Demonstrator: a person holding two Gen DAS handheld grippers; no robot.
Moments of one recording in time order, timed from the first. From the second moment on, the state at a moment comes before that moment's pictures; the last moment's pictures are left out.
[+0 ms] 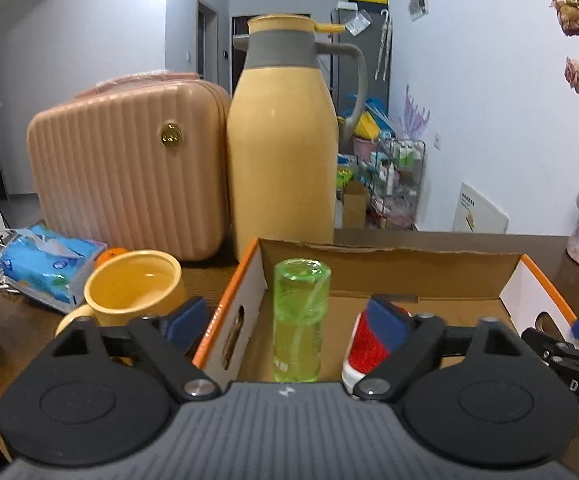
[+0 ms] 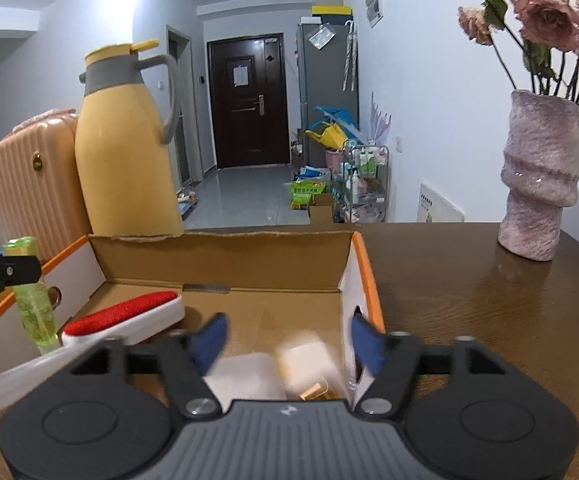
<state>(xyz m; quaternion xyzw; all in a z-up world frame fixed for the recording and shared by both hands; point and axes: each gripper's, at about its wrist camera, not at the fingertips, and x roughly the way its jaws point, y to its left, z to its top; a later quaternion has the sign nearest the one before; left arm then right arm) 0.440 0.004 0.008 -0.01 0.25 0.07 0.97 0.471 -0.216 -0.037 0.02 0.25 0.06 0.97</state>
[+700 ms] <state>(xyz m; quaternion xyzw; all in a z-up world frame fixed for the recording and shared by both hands) 0.439 0.012 0.009 -0.03 0.25 0.10 0.96 0.461 -0.212 -0.028 0.01 0.24 0.06 0.97</state>
